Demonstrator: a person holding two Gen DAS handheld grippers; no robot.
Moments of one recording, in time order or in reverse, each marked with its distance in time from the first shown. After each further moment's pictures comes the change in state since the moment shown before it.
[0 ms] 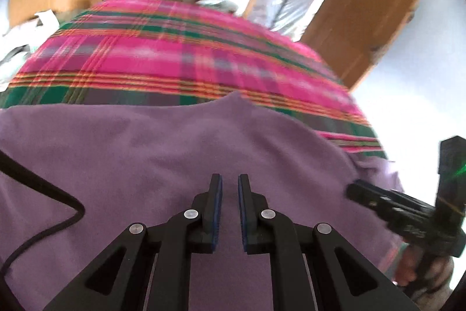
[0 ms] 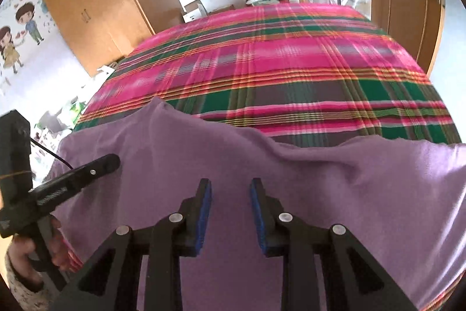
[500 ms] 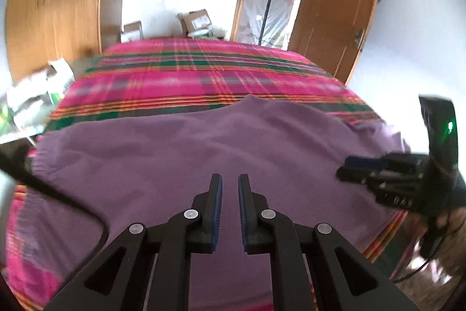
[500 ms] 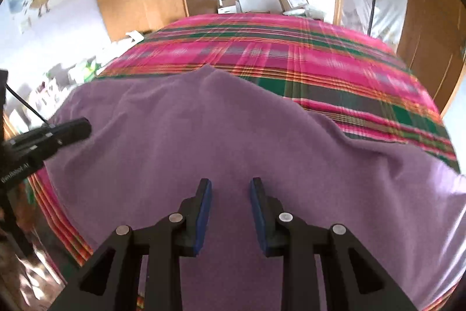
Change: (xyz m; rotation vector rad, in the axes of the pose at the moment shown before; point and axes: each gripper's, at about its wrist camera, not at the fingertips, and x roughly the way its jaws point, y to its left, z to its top) left arm -0.061 0.018 -0.044 0.217 -0.122 0.140; right arm 0.012 0.056 -0.029 -0.255 -0.003 -0.022
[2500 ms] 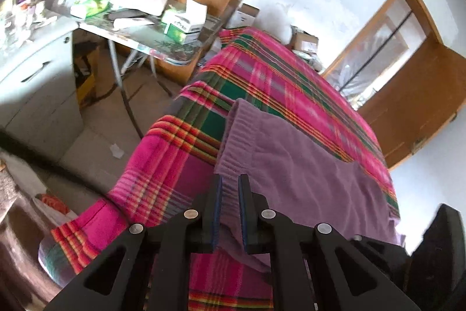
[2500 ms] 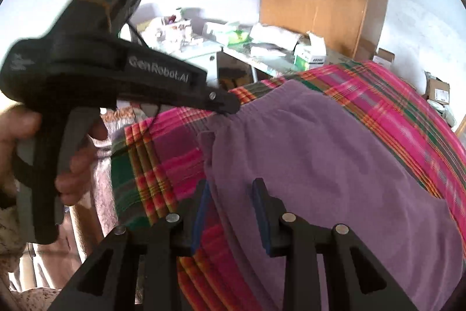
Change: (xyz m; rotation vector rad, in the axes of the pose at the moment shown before) left arm -0.058 0.186 -0.028 -0.617 -0.014 0.087; right arm 0.031 0.256 0.016 -0.577 -0.019 0.390
